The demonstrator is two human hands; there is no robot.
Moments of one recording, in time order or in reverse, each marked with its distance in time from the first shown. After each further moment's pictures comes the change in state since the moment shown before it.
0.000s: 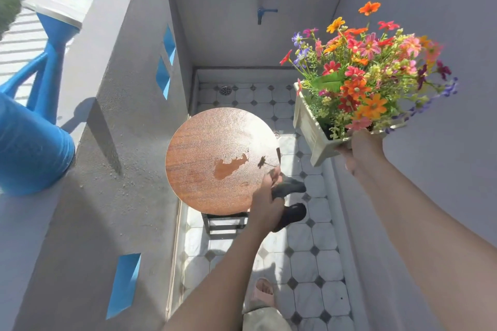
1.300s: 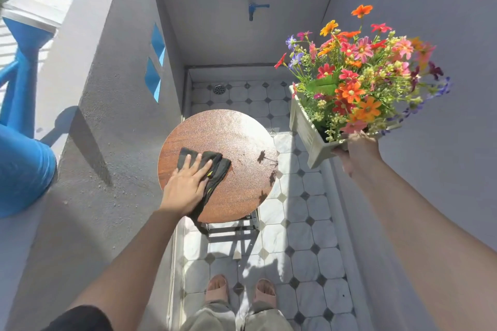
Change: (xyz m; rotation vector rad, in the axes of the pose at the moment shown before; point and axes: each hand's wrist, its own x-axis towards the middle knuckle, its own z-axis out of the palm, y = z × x) left_hand 0.068 -0.025 -0.164 1.232 0.047 0.178; right_hand 0.041 0.012 0.006 -0.035 0.005 0.003
